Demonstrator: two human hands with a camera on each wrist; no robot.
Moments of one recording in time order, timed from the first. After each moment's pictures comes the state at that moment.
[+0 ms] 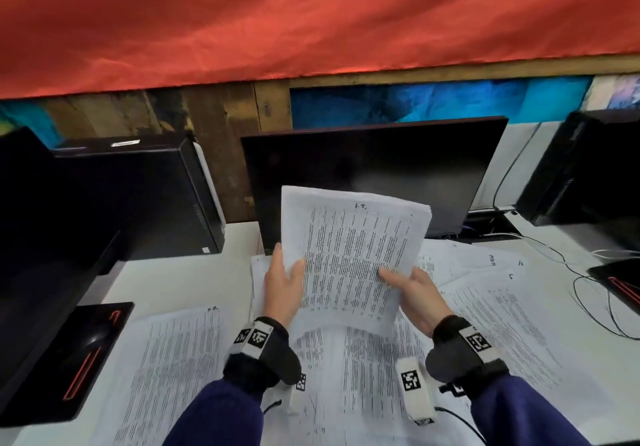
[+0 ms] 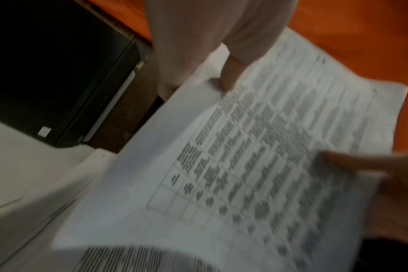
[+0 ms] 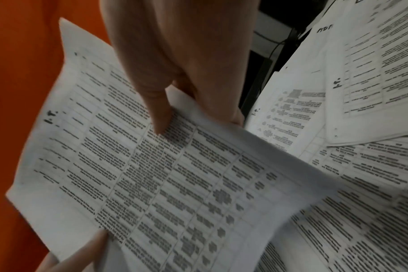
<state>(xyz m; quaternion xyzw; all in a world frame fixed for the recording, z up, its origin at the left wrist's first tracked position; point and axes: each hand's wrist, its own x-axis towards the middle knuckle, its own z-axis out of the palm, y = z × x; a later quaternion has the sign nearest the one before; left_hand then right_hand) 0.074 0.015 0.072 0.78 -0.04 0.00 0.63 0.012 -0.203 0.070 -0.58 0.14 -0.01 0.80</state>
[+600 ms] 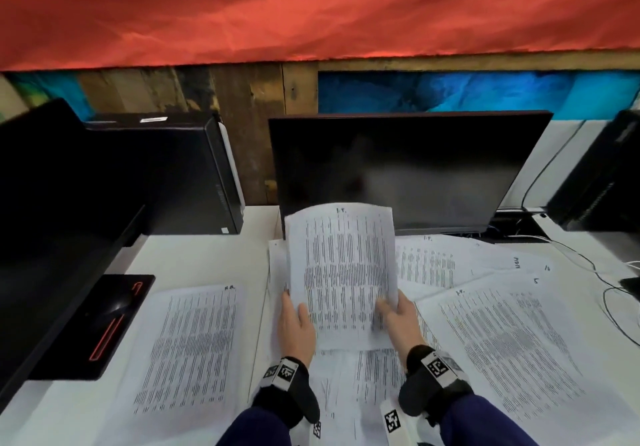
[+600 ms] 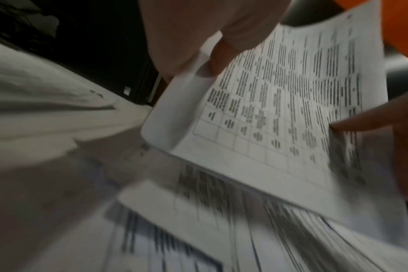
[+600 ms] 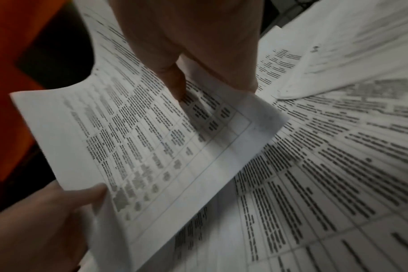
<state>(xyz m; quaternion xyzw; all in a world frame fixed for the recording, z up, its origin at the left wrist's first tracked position) 0.031 0.026 -0.029 0.81 0.11 0.00 0.57 0.005 -0.148 -0.007 -0.73 0.24 -0.02 0.64</state>
